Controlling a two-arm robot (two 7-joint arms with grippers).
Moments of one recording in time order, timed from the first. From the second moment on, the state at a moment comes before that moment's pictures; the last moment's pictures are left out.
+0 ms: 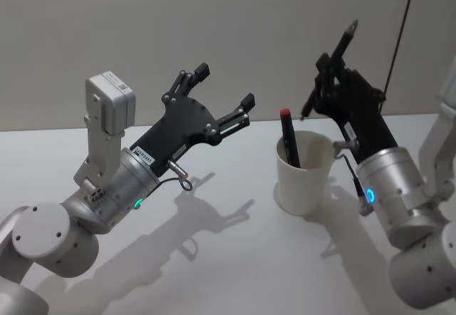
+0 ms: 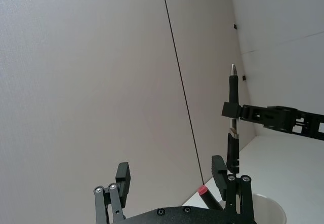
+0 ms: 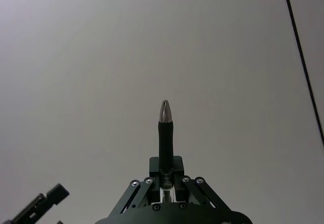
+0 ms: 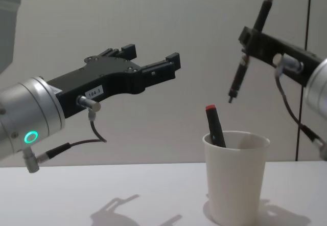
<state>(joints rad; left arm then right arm) -0.27 0.39 0.37 -1.55 -0.42 -0.25 -0.41 0.12 0.13 -0.37 -1.74 0.43 -0.12 -0.07</state>
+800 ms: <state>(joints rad) -0.27 0.39 0.37 -1.55 -0.42 -0.25 -0.41 0.04 0.14 -0.42 -1.68 -0.04 -0.17 -0.24</state>
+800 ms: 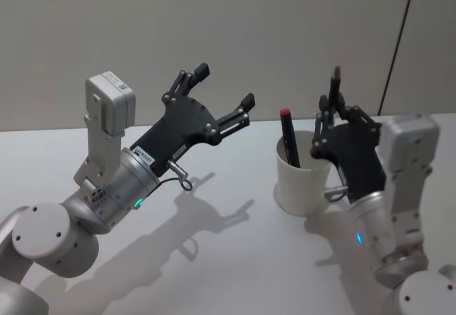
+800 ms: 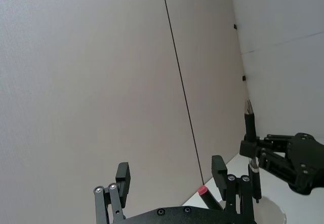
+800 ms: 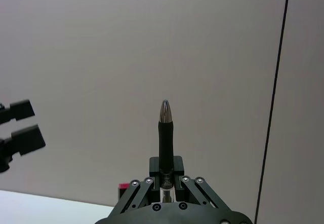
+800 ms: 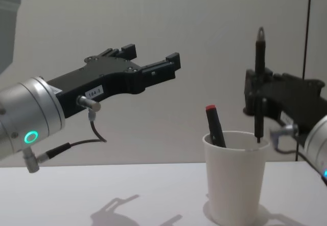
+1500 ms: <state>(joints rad) -0.27 0.39 0.37 -1.55 -0.42 -0.25 -0.41 0.04 0.10 -0.43 -1.62 -0.15 -0.21 -0.28</state>
